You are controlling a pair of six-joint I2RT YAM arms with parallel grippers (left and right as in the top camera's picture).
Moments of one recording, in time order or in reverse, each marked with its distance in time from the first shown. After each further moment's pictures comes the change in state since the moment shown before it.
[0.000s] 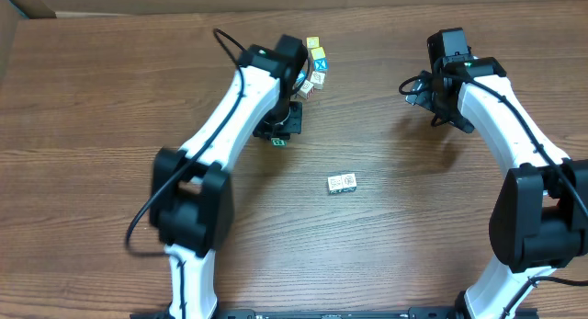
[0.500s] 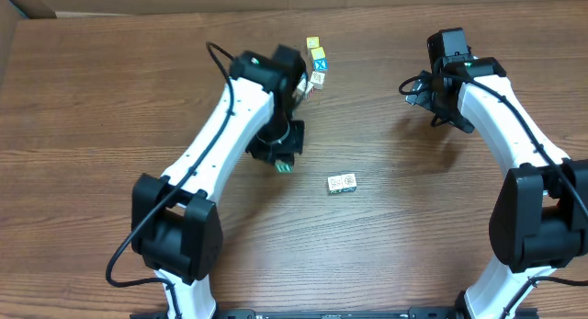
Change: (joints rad) left arm -0.040 -0.137 -0.122 -0.118 0.143 0.000; right arm 0.000 0.000 0.000 0.000 0.000 0.000
